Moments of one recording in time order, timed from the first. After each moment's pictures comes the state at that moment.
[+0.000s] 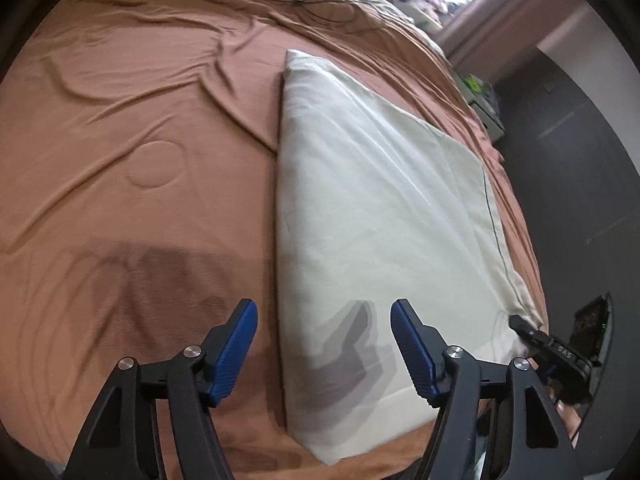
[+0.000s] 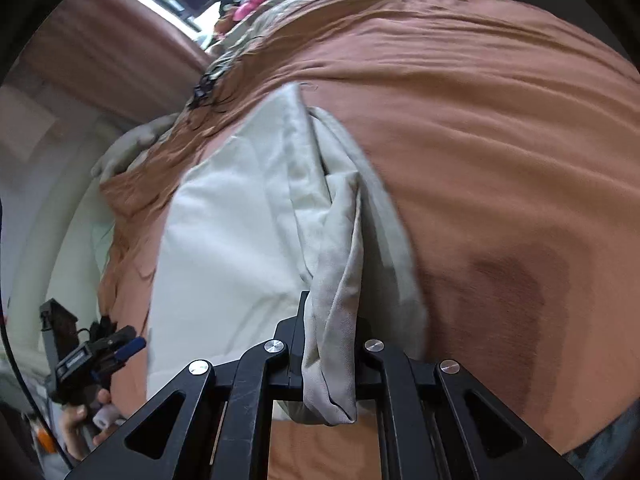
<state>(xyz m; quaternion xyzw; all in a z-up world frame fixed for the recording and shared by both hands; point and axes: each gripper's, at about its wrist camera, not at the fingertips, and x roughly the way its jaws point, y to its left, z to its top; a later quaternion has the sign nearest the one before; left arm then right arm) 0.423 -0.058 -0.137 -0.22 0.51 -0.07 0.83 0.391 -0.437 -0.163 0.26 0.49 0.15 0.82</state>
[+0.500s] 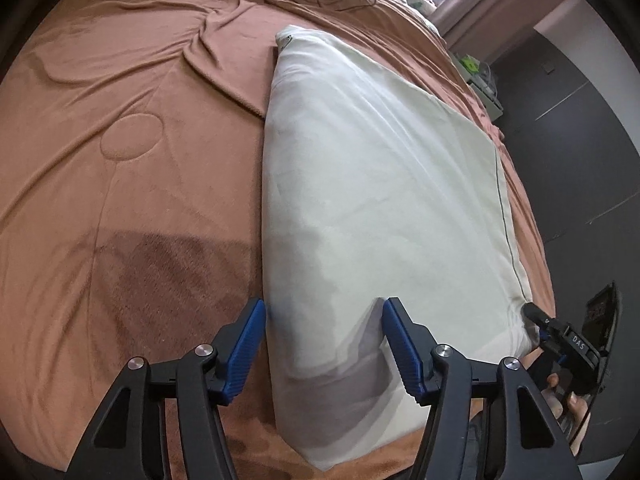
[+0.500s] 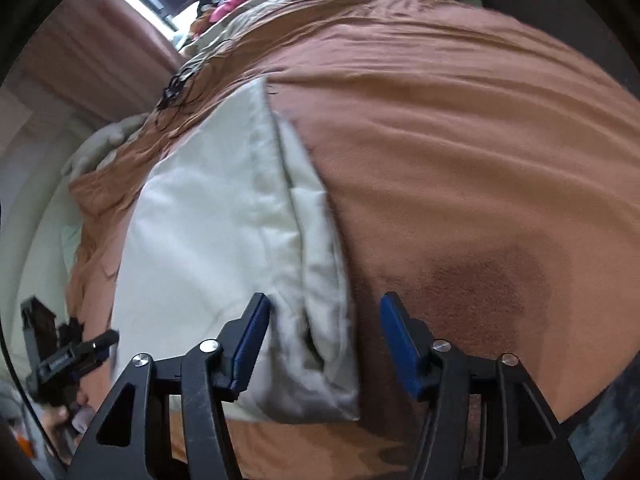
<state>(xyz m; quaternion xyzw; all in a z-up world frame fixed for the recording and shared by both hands) 0.426 -0.070 -0.162 -0.21 0.53 -0.08 0.81 0.383 -0.455 -0.171 0.24 0.51 0.12 0.82</state>
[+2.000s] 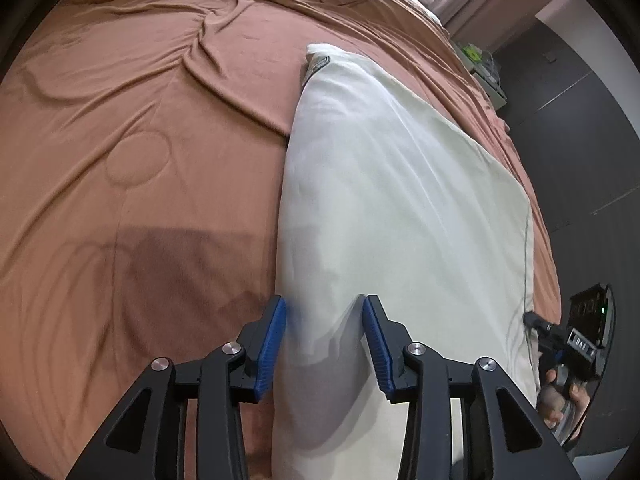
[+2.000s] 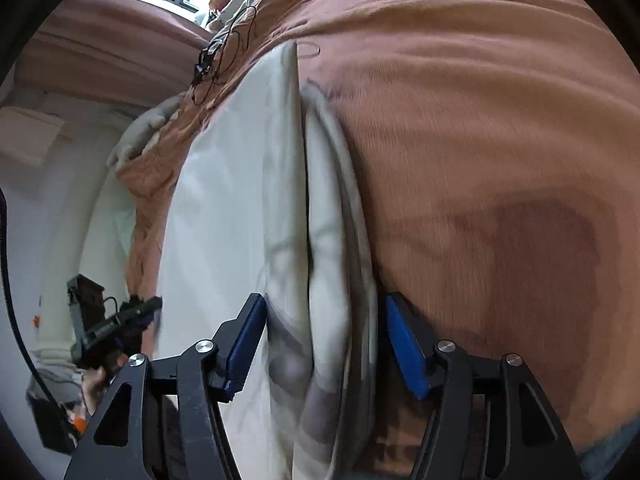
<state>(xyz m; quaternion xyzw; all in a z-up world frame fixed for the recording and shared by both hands) 0.456 -0.057 -0.156 -0.19 0.56 -0.08 0.80 0.416 -0.454 -0.197 0.29 0.54 0.22 0.76</state>
